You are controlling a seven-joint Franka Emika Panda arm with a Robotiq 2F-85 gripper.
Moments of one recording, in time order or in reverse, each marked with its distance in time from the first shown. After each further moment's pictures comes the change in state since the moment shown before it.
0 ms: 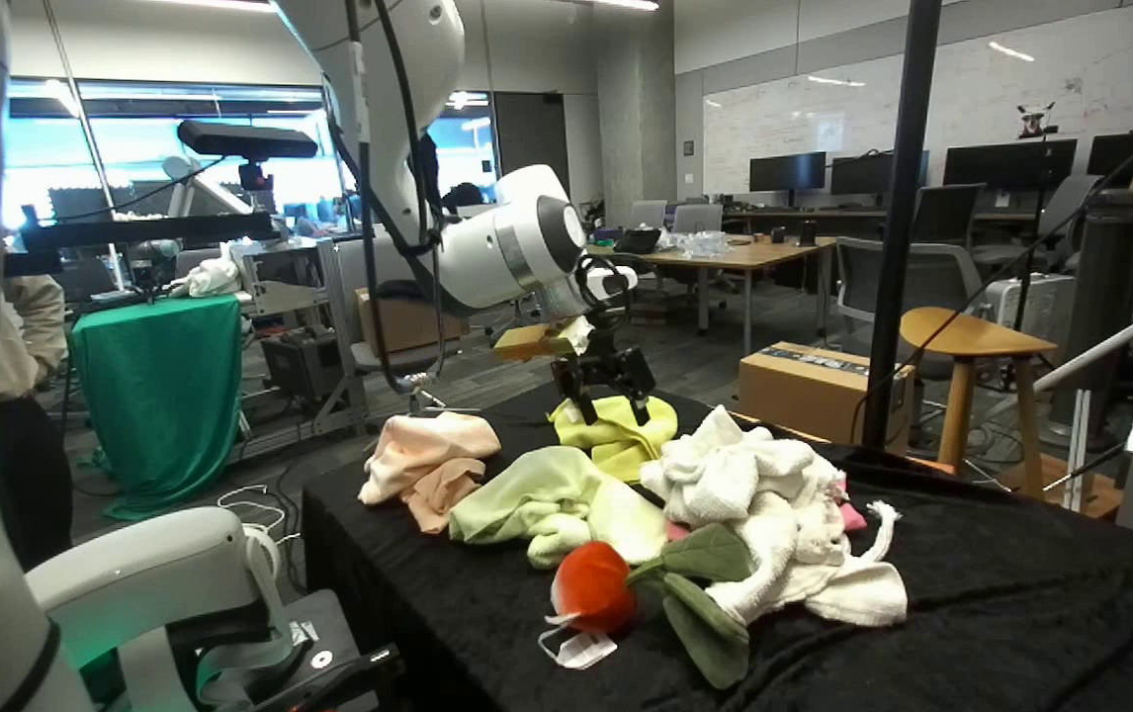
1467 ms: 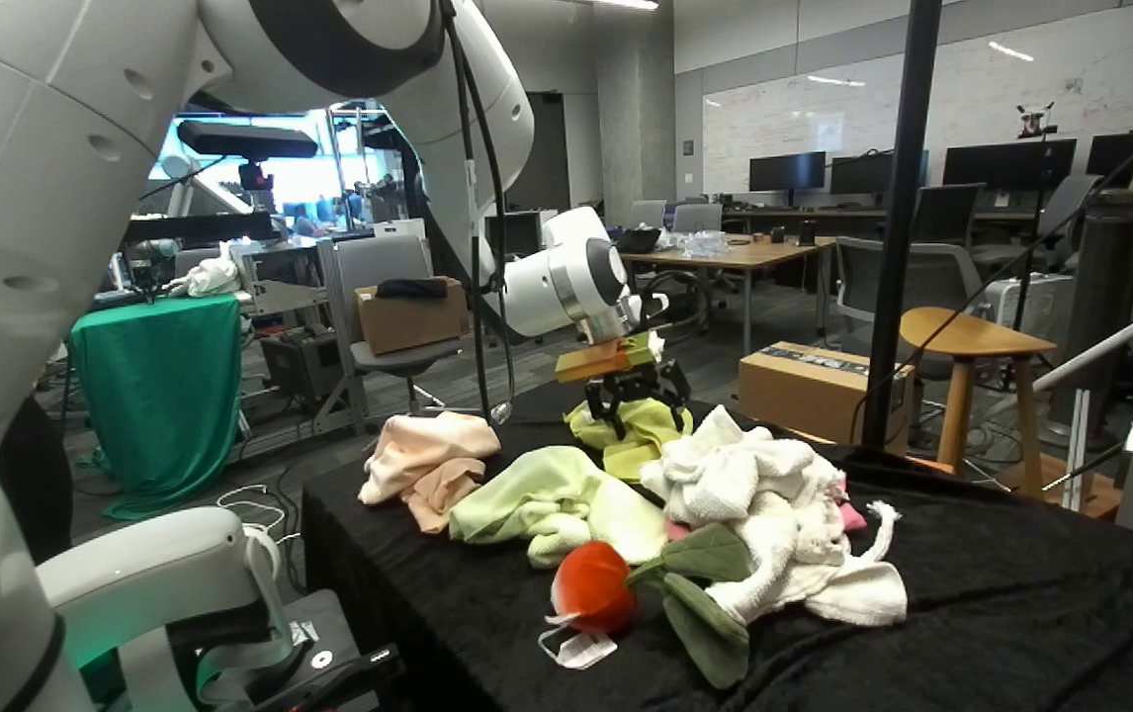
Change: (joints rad) arm 0.070 0.291 -0.084 0.317 0.003 -0.005 -0.373
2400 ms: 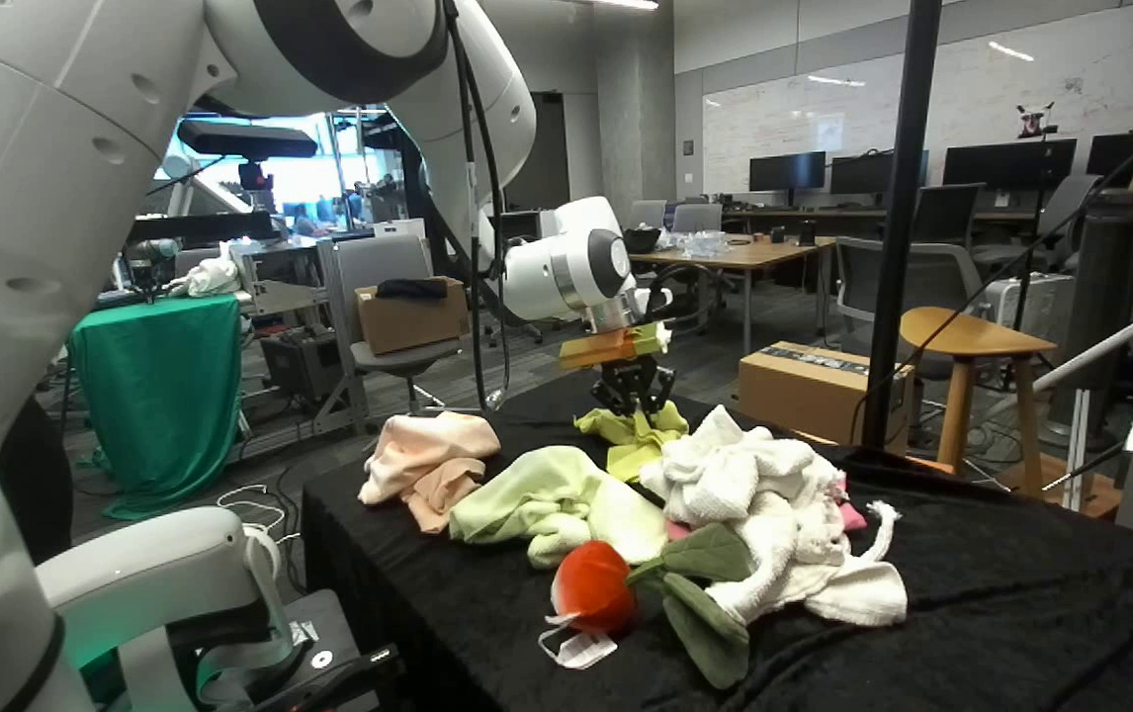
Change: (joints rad) arm -0.007 0.009 0.017 0.051 0.131 -0.064 -0.152
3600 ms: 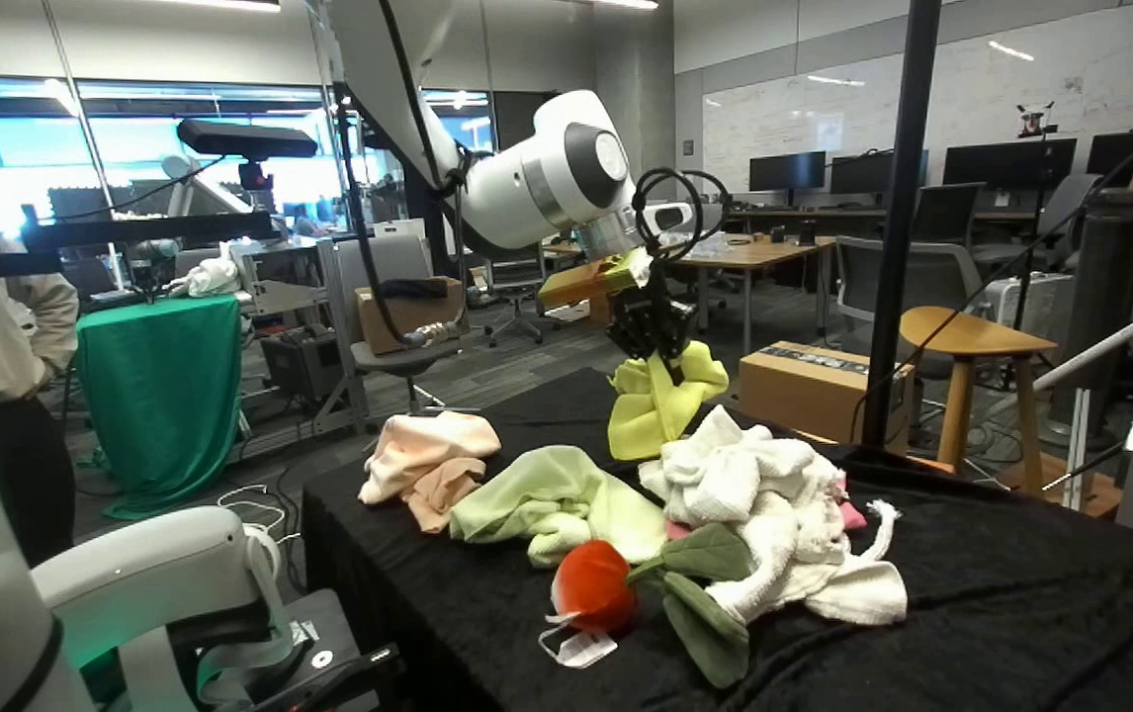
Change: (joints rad) arm -0.034 -0.408 -0.072 -0.317 -0.028 -0.009 0.307
